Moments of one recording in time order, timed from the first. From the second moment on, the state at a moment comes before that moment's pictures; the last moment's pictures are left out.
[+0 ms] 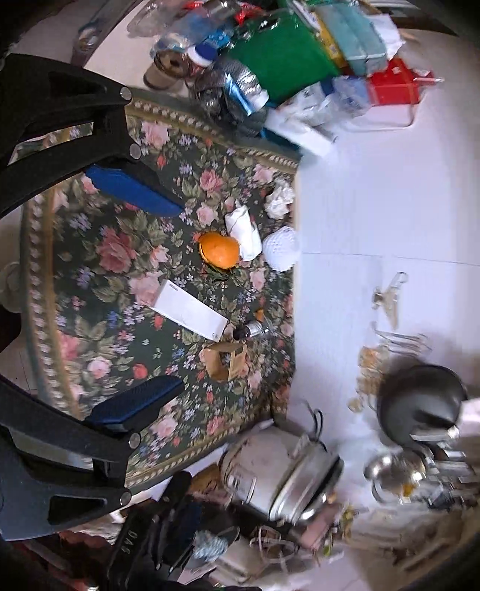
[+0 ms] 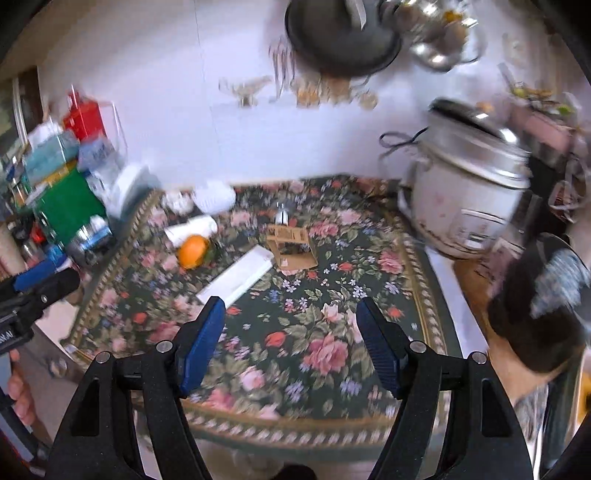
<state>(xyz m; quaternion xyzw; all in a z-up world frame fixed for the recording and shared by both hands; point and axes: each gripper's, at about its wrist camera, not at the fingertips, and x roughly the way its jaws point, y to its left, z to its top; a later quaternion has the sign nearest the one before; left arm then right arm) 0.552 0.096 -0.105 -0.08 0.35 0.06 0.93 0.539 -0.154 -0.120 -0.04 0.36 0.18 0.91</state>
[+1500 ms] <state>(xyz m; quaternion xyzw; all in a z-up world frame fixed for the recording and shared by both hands) 0.809 0.059 -0.289 -0.01 0.57 -0.04 0.82 0.773 -0.129 -0.242 0.00 0.49 0.22 0.84</state>
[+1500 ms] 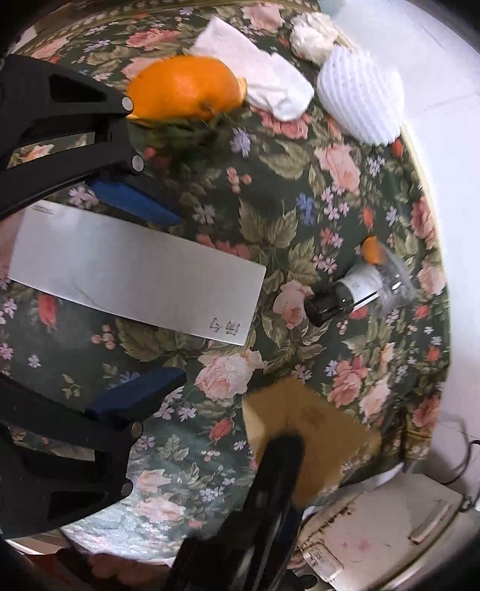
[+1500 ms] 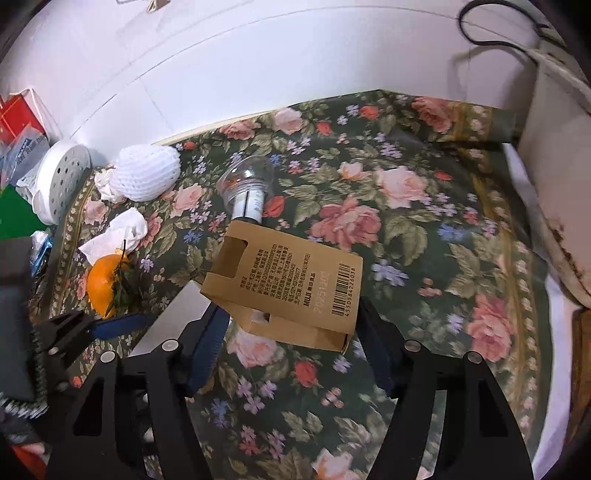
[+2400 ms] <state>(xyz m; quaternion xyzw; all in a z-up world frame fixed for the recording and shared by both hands) 0.739 0.061 -0.211 -0.05 0.51 0.01 0.86 0.707 -0.182 -0.187 0.01 0.45 0.25 0.86</state>
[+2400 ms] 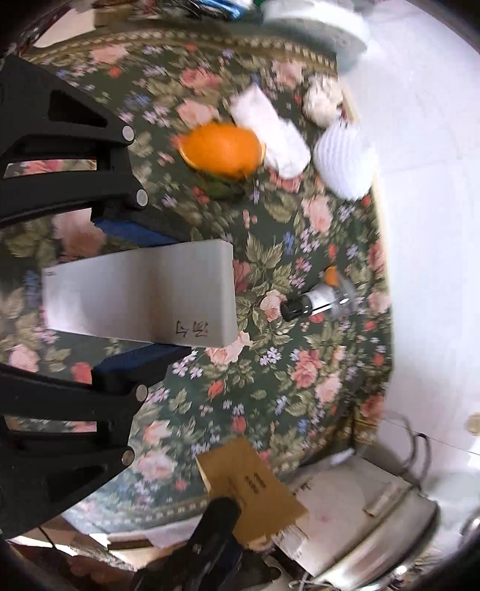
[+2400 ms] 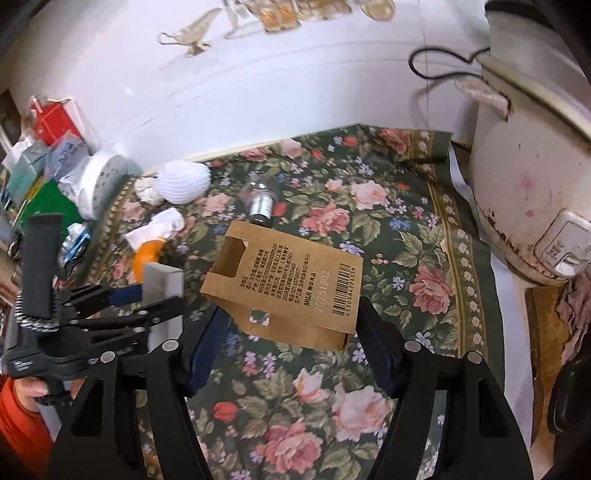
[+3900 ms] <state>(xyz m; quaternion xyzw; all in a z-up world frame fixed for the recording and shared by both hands) 0.340 0.115 -0.262 -0.07 0.49 -0.03 0.87 0.343 -0.098 -0.234 0.00 0.46 0.18 0.87</state>
